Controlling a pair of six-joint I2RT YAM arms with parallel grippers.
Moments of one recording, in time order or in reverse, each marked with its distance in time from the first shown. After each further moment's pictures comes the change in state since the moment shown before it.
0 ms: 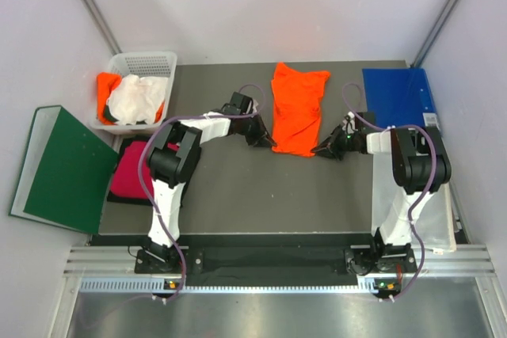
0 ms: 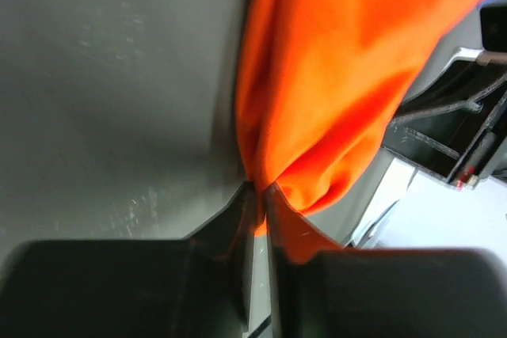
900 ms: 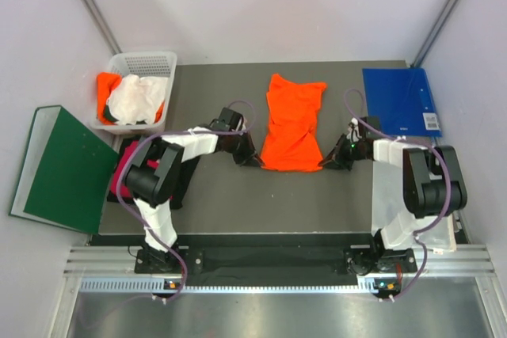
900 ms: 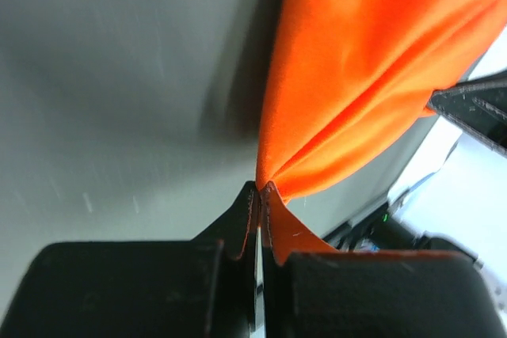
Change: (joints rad) left arm -0.011 -0.249 -0.310 -0.041 -0.064 0.017; right arm 0.010 -0.212 -0.076 -0.266 0.125 -0.145
